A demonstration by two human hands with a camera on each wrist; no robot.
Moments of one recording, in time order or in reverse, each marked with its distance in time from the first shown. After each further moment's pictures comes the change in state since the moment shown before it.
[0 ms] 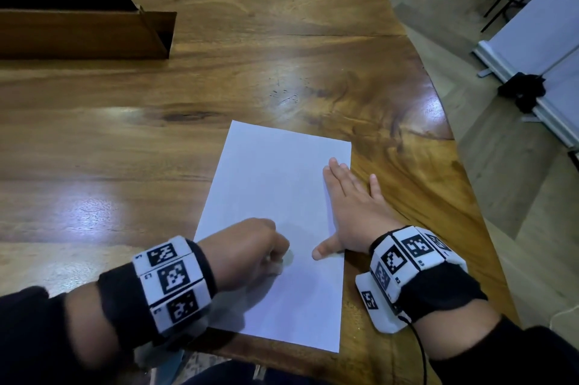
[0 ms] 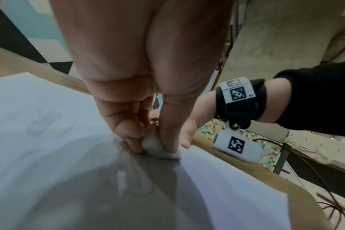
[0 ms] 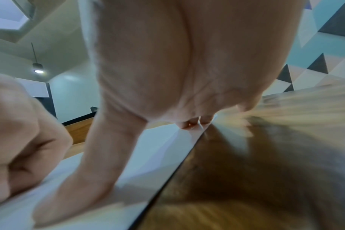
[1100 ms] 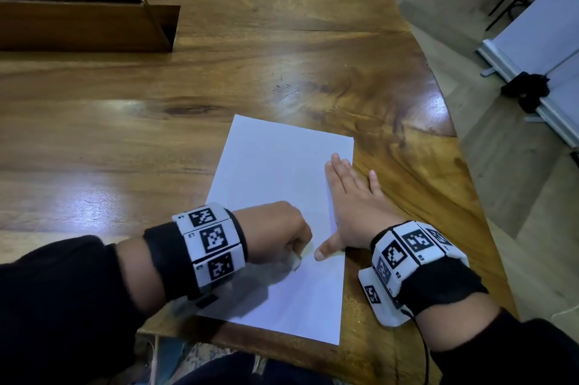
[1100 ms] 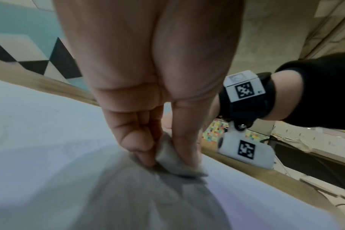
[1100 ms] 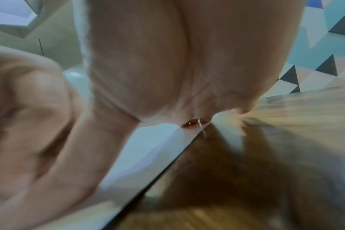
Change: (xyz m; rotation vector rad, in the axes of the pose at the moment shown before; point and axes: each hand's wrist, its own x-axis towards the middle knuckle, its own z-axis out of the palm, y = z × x) left_hand 0.026 0.019 -0.014 0.110 -0.165 0.089; right_hand 0.000 0.000 0.002 -0.028 -0.032 -0.014
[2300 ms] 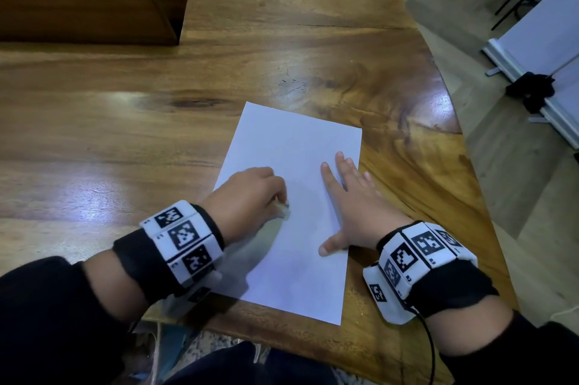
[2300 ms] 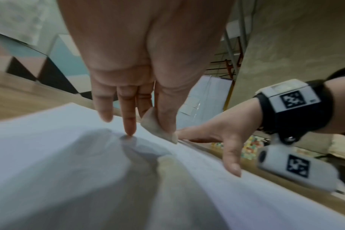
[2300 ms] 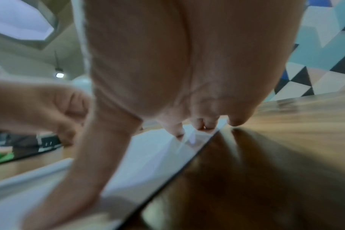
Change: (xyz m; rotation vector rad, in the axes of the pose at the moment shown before) left_hand -0.023 -0.028 0.001 -0.115 0.518 -0.190; right_hand 0.000 0.001 0.007 0.017 0.027 -0.090
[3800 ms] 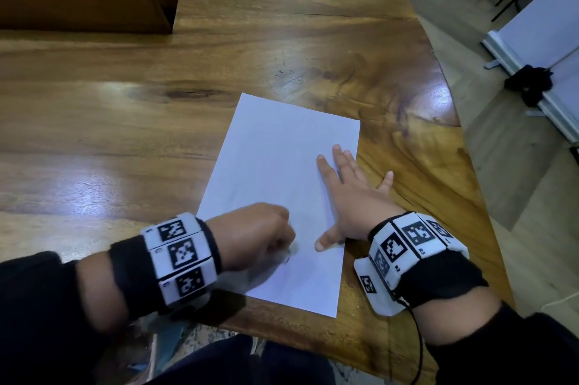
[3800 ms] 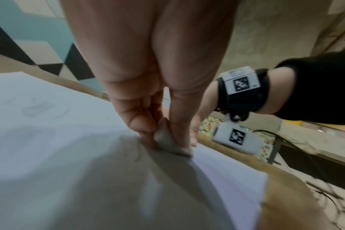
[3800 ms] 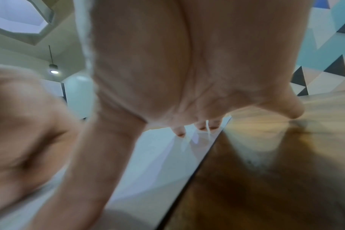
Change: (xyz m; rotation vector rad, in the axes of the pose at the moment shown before) left_hand -0.017 0.012 0.018 0.013 -0.347 0.216; right_hand -0.002 -0.011 -0.009 -0.038 -0.150 0.153
